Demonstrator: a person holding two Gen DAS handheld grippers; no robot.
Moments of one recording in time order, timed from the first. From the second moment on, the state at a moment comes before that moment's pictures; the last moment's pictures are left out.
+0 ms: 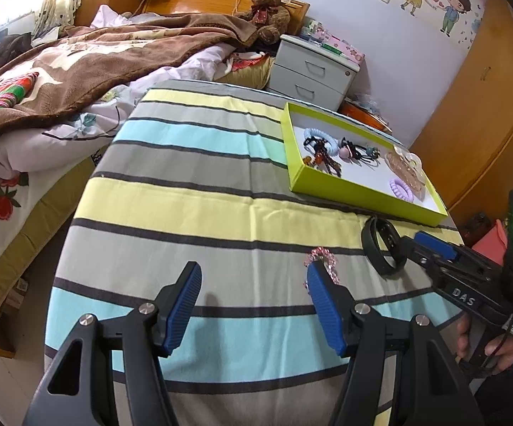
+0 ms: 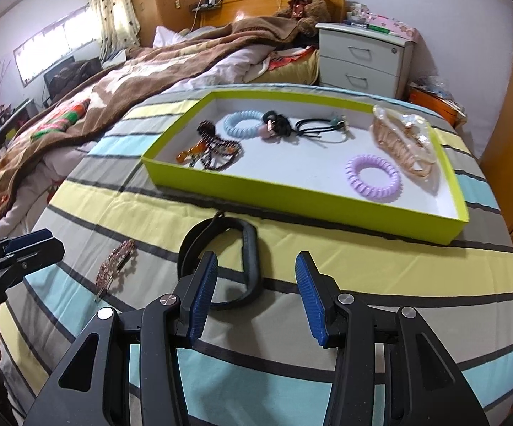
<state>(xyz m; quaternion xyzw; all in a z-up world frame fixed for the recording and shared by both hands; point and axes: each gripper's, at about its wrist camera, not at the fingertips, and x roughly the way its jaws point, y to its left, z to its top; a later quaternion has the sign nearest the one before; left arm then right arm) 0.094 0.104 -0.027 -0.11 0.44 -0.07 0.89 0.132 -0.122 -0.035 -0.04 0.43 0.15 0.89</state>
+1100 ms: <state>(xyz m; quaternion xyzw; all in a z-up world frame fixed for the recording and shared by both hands) 0.092 0.082 -0.037 -0.11 0.46 -0.10 0.87 0.122 -0.126 -0.040 -0.04 0.43 0.13 0.89</state>
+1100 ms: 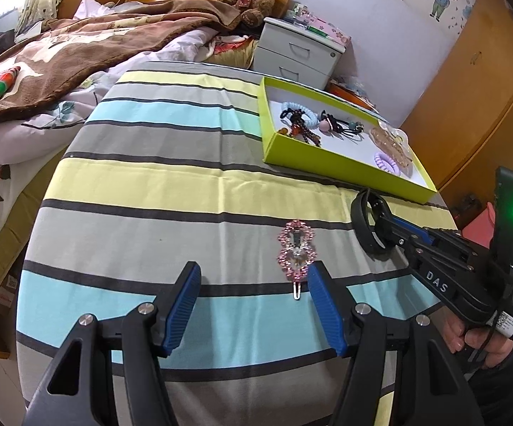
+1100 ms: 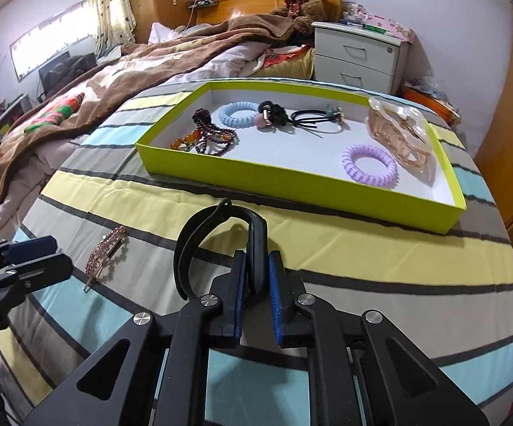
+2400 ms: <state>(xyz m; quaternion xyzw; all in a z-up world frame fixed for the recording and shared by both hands) 0.110 0.022 -0.041 0.02 0.45 -0.04 0.89 0.095 -0.180 -0.023 0.02 0.41 0.12 0.91</state>
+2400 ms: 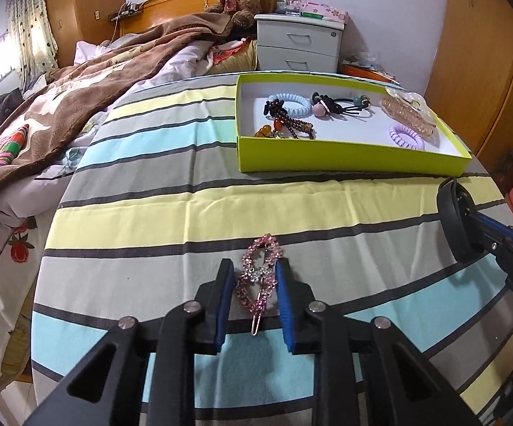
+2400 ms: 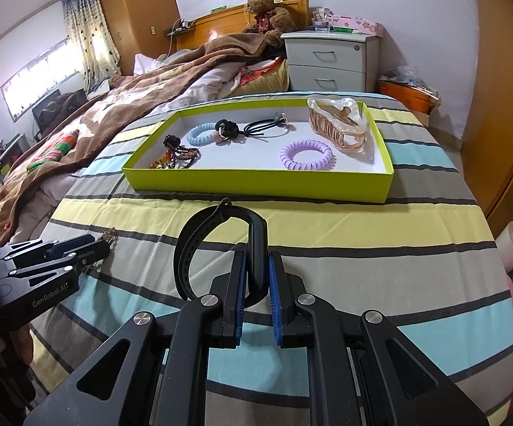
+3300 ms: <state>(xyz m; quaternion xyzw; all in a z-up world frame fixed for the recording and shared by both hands) 0.107 0.036 -0.025 -0.02 0.44 -0.05 0.90 0.089 -0.184 -0.009 0.02 0.39 0.12 0.91</state>
